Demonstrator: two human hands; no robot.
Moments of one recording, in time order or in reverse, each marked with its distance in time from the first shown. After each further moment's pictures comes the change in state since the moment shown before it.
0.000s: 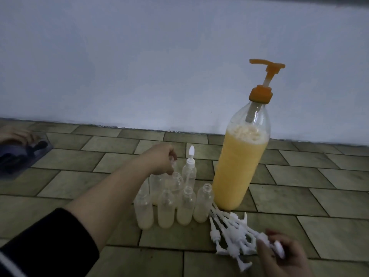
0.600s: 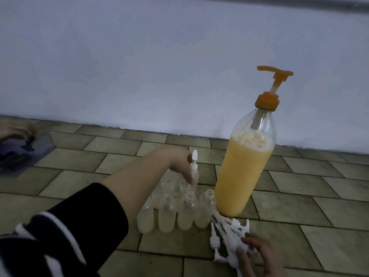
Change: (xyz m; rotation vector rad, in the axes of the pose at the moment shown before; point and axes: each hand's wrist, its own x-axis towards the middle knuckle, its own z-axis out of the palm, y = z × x) left_hand 0.019 0.032 -0.006 0.195 -0.269 0.116; right_hand -0.011 -0.002 0.008 -0.327 -0.230 -0.258
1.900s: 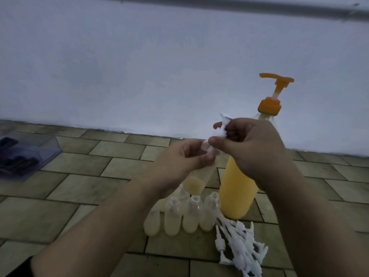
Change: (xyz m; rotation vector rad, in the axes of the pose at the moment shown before) left_hand -0.092 0.023 0.011 -1.253 0.335 0.454; right_hand 0.168 -0.176 0.000 0.116 -0.384 0.067
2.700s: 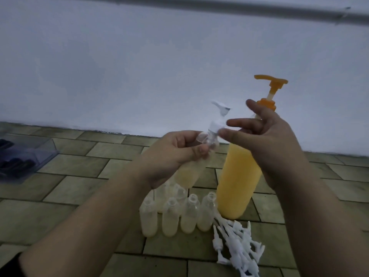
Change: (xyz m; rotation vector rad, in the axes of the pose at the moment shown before) left_hand 0.001 0.019 -0.008 -0.023 -0.074 -0.004; right_hand -0.005 -0.001 -0.020 0.249 0.079 0.061
